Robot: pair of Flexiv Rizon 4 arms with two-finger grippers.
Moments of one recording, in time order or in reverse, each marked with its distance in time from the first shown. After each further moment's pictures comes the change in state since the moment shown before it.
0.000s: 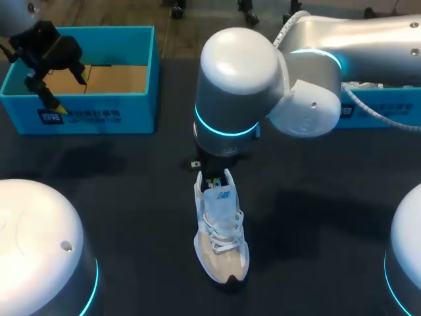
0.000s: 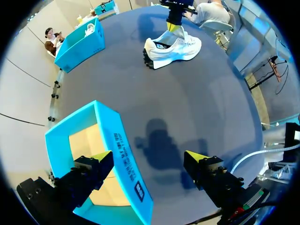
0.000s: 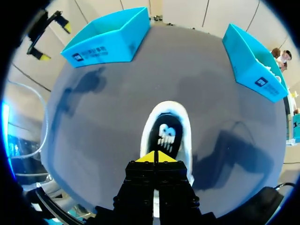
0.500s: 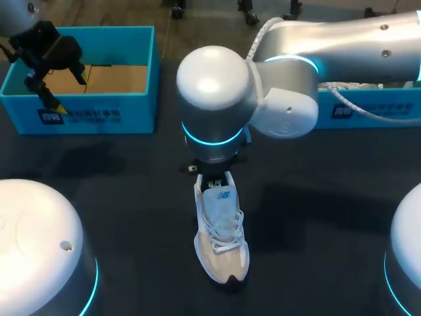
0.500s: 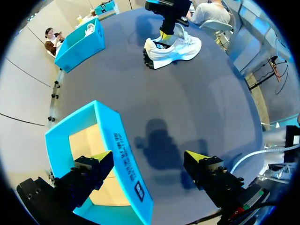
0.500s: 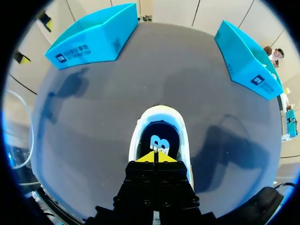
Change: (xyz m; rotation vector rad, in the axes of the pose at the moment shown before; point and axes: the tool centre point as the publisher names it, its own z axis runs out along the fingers) left arm 0.000 0.000 0.000 0.000 0.000 0.000; right arm -0.008 0.009 0.038 -0.003 -0.102 0.033
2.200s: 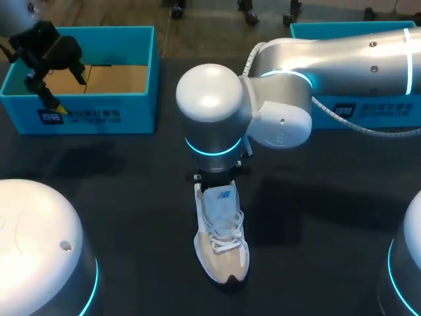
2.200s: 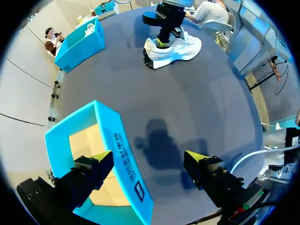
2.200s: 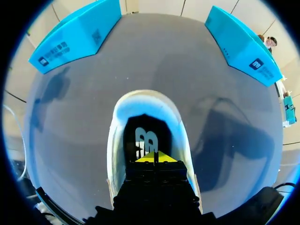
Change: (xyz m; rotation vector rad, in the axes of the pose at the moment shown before) left arm 0.000 0.000 0.000 0.000 0.000 0.000; right arm -0.011 -0.011 0.041 0.039 -0.035 0.091
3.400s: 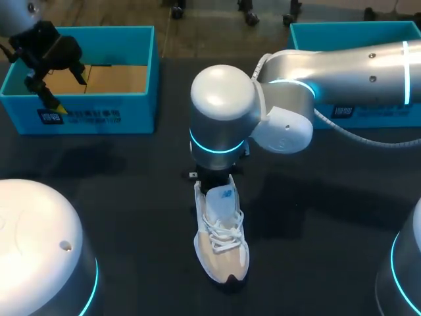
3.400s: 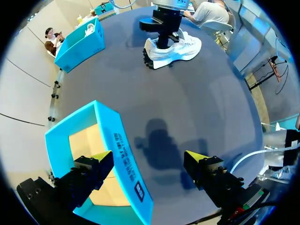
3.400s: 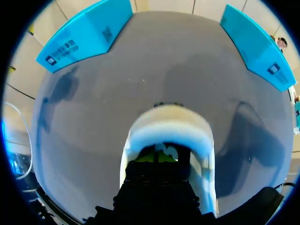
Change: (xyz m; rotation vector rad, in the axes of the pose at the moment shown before) left arm 0.000 0.000 0.000 0.000 0.000 0.000; right arm 0.024 0.021 0.021 -0.011 0.114 -0.035
